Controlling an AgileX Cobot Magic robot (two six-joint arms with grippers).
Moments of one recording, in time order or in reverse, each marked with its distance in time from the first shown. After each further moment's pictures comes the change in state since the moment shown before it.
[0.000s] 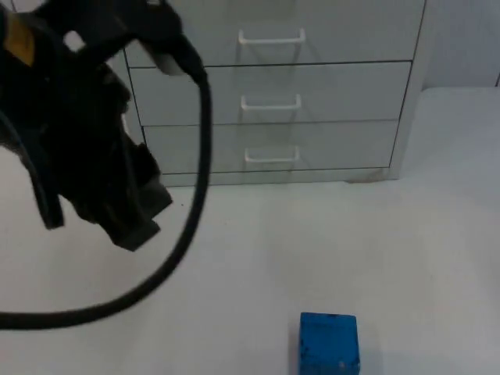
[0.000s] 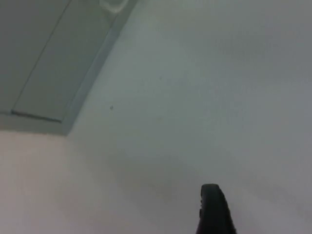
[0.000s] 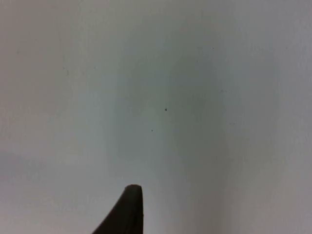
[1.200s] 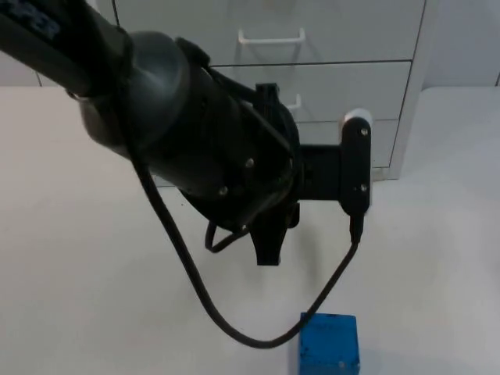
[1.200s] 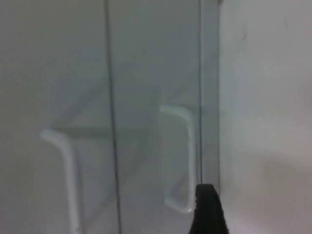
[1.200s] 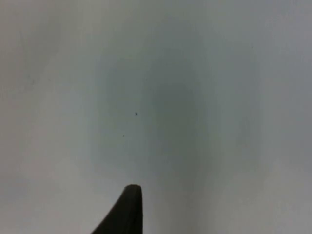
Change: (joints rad) right arm 0.000 0.000 0.000 -0.105 0.003 0.102; left arm -0.189 0.729 -0.287 1.599 -0.040 -1.096
